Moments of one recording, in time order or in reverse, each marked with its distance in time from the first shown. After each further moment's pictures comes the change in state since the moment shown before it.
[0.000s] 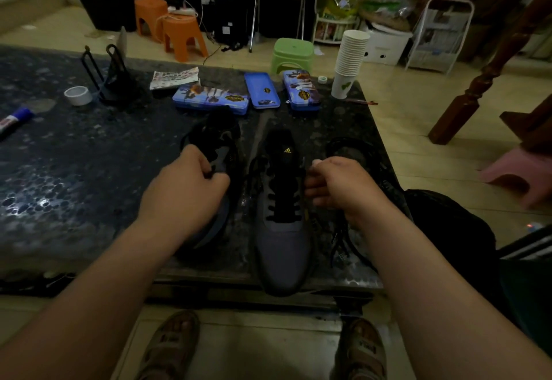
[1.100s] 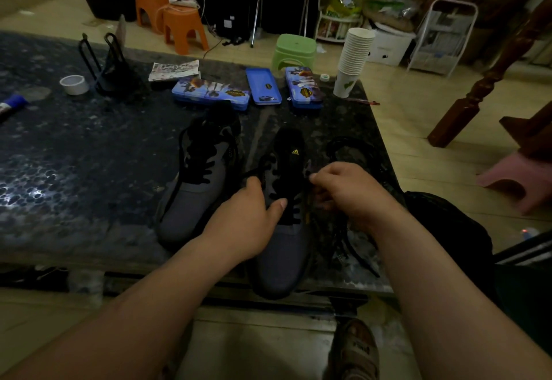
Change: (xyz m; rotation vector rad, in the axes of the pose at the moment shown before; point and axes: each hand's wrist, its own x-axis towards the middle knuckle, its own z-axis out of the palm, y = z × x) left_hand -0.026 0.027 0.069 -0.125 -0.329 0.158; right_hand -0.003 0.004 -0.012 -0.245 -0.024 -0.057
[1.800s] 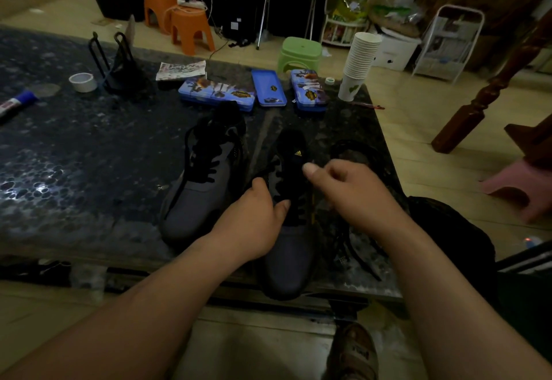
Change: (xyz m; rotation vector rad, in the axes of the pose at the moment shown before) left_hand 0.003 0.001 0.005 -0.074 -0.010 0.011; right_hand -0.024 -0.011 -0.007 -0.348 0.040 -0.239
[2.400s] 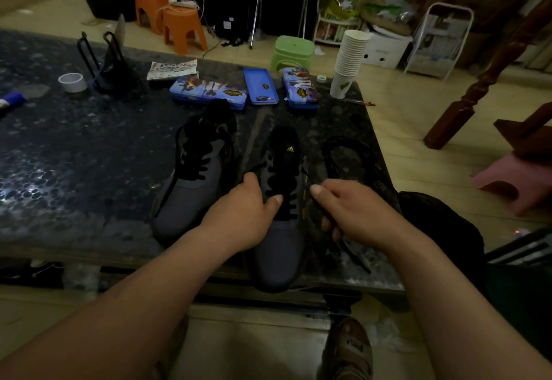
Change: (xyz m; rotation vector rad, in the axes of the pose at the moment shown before) left_hand 0.003 0.002 -0.003 0.069 -0.022 -0.030; right_hand -0.021 0.019 -0.010 -0.081 -0.183 0.090
